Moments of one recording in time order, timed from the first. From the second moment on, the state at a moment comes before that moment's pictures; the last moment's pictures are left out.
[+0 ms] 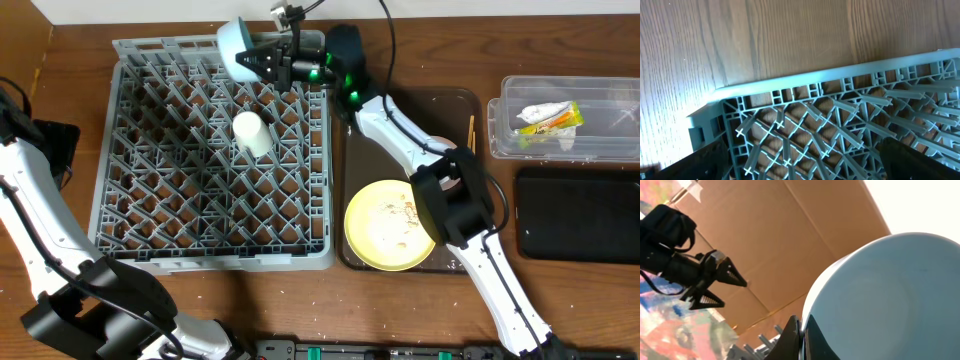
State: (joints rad) left arm 0.69 1.73 1.74 -1.18 -0.17 -0.75; right arm 0.60 2.69 2.30 0.60 -0.90 0.81
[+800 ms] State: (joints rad) left arm 0.69 1.73 1.74 -1.18 -0.17 -0.75; right arm 0.58 2.76 2.30 0.53 -0.89 0.87
